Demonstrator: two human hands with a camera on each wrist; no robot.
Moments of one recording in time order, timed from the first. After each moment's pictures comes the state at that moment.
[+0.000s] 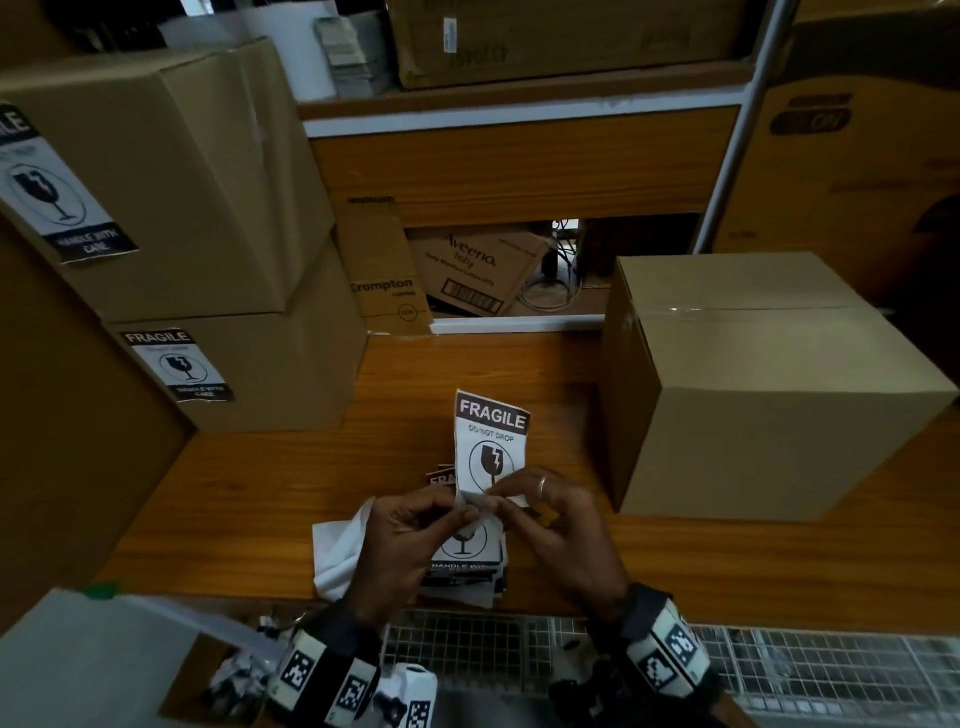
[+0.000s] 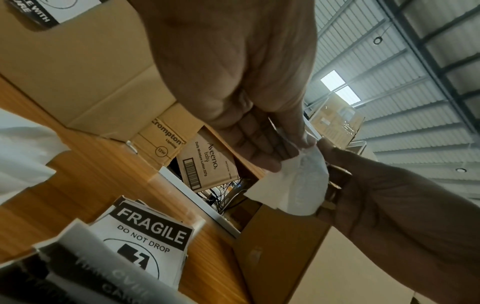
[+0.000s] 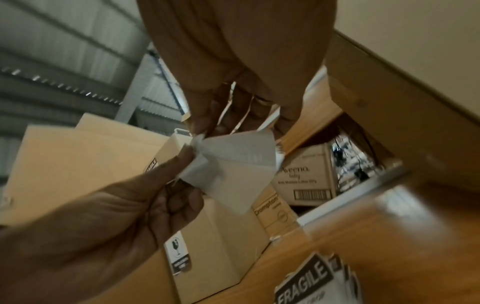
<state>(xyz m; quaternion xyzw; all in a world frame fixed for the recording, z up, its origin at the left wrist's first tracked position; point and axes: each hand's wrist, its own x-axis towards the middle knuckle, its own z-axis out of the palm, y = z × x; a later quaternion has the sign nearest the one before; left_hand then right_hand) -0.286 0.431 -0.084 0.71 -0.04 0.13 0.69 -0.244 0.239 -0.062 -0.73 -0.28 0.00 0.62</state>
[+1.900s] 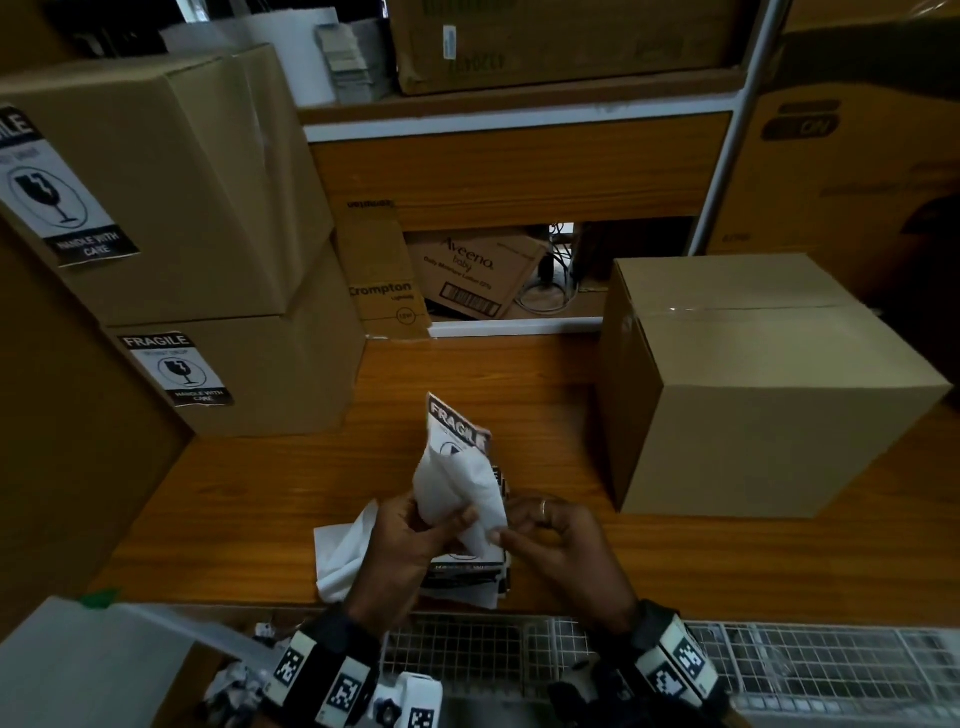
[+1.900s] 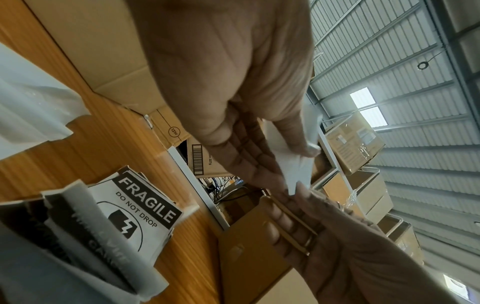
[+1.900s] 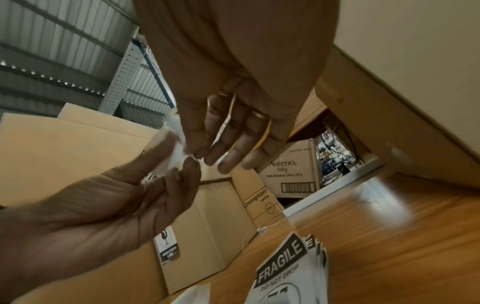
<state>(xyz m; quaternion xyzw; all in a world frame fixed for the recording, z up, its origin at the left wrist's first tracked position) -0.290 0.435 -0.087 0.60 0.07 0.03 0.79 -0.255 0.236 -0.086 -0.72 -0.23 0.10 0.64</state>
